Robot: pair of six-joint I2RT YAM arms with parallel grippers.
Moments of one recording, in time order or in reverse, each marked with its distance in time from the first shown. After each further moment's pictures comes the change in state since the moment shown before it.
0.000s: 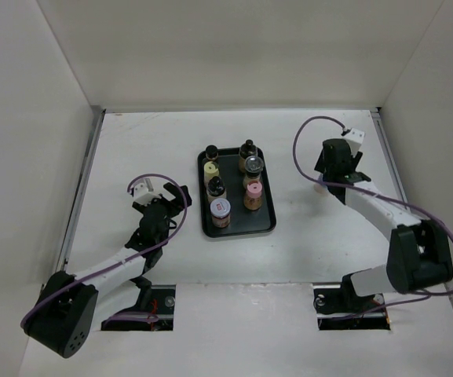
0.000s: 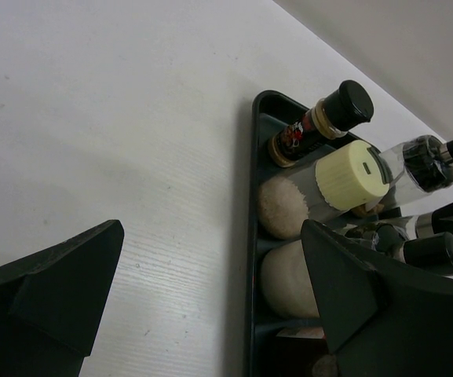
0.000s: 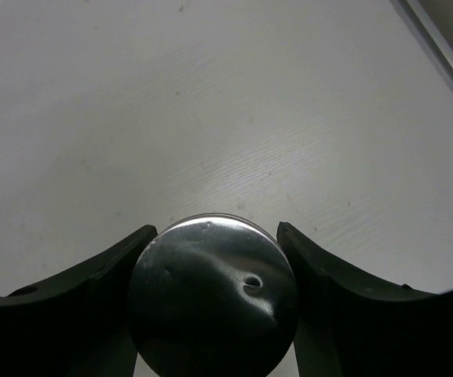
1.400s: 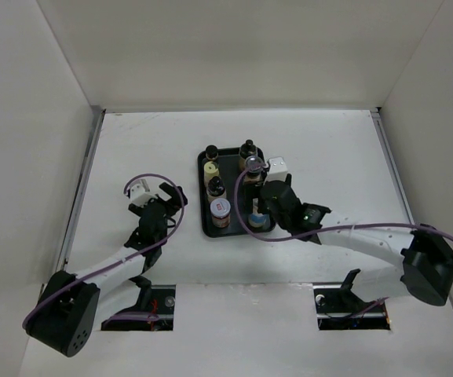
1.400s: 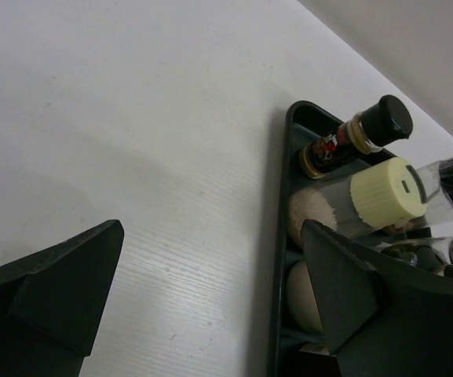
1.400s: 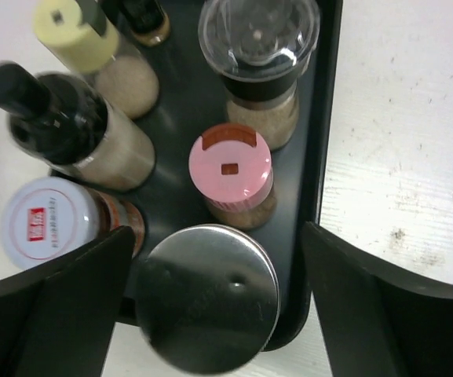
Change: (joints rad) left arm 0.031 0.007 0.000 -0.033 -0.039 -0.012; right arm 0.706 -0.104 -0.094 0.061 -0.061 0.032
